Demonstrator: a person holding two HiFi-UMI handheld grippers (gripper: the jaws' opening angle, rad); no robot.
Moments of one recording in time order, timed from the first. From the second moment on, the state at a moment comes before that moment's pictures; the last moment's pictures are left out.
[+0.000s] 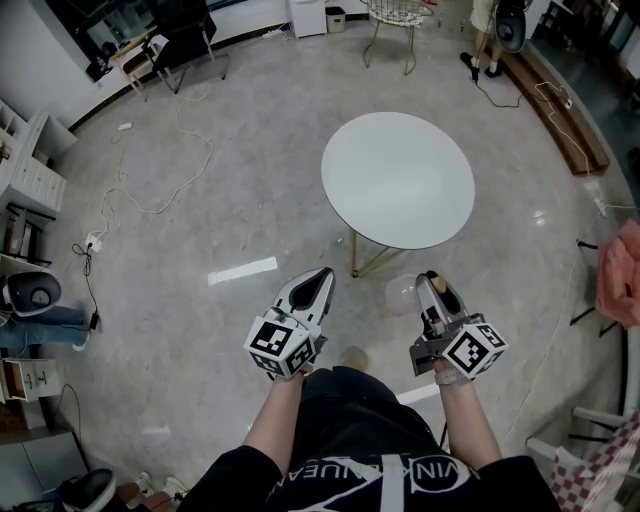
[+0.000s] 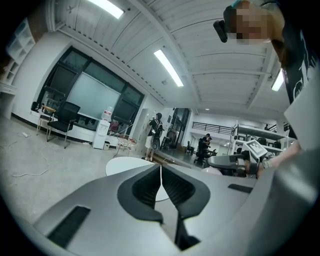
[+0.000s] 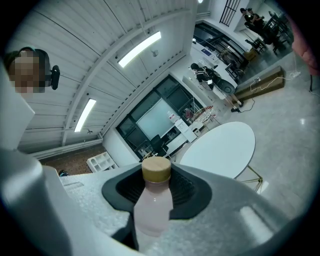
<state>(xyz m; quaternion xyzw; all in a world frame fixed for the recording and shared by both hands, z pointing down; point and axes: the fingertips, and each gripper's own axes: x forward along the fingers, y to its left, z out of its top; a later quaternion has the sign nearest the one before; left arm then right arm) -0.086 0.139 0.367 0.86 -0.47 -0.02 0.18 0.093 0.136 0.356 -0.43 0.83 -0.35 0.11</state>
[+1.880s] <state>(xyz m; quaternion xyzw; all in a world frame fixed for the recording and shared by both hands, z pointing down) -0.049 -0.033 0.412 0.88 -0.41 0.01 0.23 0.112 -0.019 0.400 -0.46 0.80 -0.38 0.10</state>
